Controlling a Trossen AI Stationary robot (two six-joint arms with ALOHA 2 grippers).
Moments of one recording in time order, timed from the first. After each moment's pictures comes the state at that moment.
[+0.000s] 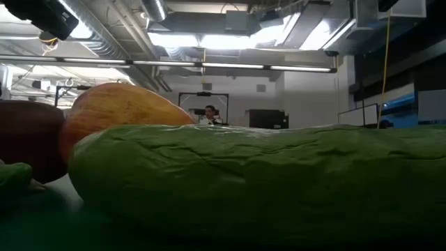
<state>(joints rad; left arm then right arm) 0.00 0.39 0.78 -1.01 0.00 0.00 0.00 0.39 0.78 -0.42 0.00 0.00</state>
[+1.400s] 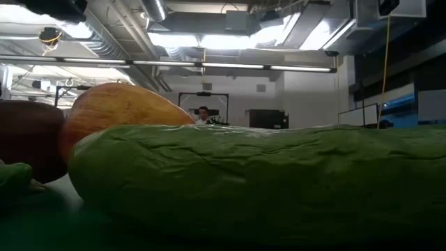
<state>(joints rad) 0.00 0.39 0.78 -0.87 -0.09 0.28 0.00 0.39 0.78 -0.46 0.00 0.03</state>
